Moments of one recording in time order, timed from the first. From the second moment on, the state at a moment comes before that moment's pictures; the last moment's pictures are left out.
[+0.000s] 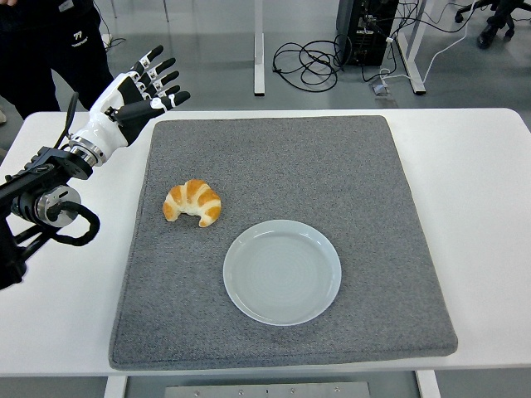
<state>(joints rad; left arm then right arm) -0.96 0.44 -0.39 -0.93 0.18 -0.09 -0.39 -0.07 0.00 -0.01 0.14 -0.10 -0.05 0.23</state>
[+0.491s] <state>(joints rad) -1.37 0.60 0.11 -1.05 0.21 -0.09 -0.35 -0.07 0.00 -0.01 0.14 -0.10 -0.05 0.23</state>
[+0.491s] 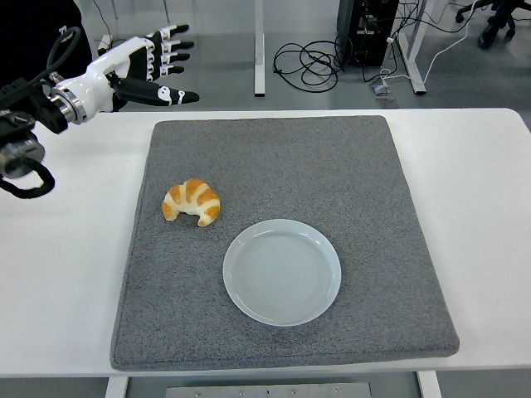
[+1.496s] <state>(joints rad) -1.50 0.67 0.40 -1.16 0.81 -0.03 -0.34 -0.05 0.00 -0.01 0.14 -0.10 -0.05 0.23</state>
